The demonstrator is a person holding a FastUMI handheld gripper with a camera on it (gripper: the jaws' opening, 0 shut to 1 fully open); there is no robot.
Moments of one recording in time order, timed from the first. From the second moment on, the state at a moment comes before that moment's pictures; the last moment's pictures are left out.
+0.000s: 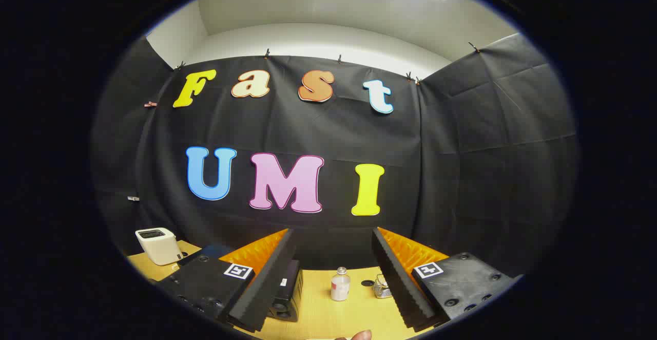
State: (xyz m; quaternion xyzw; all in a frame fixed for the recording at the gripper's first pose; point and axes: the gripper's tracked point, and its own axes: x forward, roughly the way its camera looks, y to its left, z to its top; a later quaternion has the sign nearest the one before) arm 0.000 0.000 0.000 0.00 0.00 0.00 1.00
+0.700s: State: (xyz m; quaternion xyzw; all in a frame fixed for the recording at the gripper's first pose) arm 0.012 0.021 -0.013 0.01 0.02 -0.01 1.00
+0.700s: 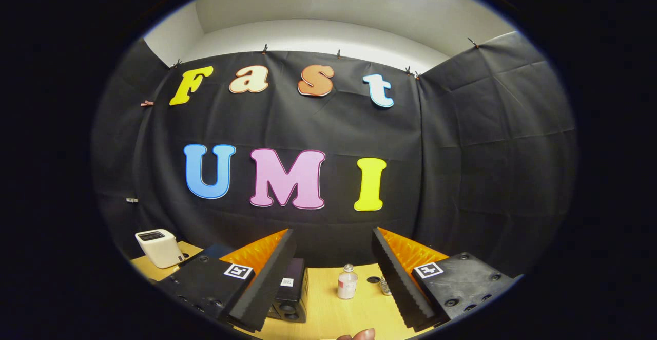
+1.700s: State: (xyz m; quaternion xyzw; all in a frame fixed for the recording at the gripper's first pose) arm 0.024 0.233 -0.083 0.04 0.09 0.03 0.99
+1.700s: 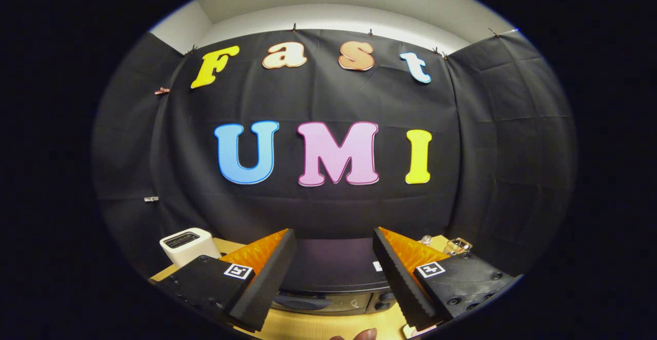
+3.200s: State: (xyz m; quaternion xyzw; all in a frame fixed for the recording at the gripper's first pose) arm -0.052 0.291 -0.277 0.03 0.30 0.05 0.95
